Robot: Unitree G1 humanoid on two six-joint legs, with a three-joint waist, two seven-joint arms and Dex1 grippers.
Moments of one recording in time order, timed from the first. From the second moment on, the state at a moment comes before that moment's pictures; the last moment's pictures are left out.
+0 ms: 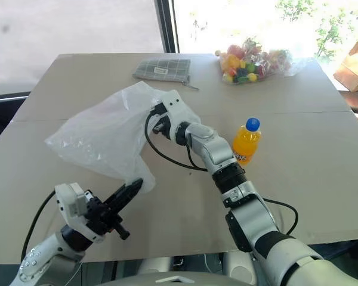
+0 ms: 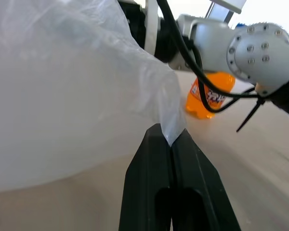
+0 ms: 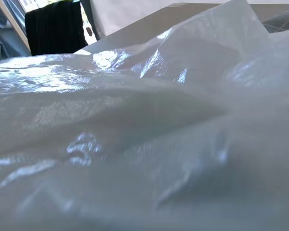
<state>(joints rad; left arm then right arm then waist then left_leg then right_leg) 0.56 0.48 0.22 -0.74 -0.80 0.21 -0.58 -0.87 0.13 0.21 0.46 0.27 0.42 0.47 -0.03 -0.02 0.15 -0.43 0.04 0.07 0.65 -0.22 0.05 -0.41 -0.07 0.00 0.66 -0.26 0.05</state>
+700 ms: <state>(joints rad) 0.40 0.67 0.62 -0.61 -1.52 0.47 -0.56 -1.02 0.14 0.06 0.49 0.31 0.42 0.28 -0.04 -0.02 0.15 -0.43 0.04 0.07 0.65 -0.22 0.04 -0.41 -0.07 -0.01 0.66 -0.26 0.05</state>
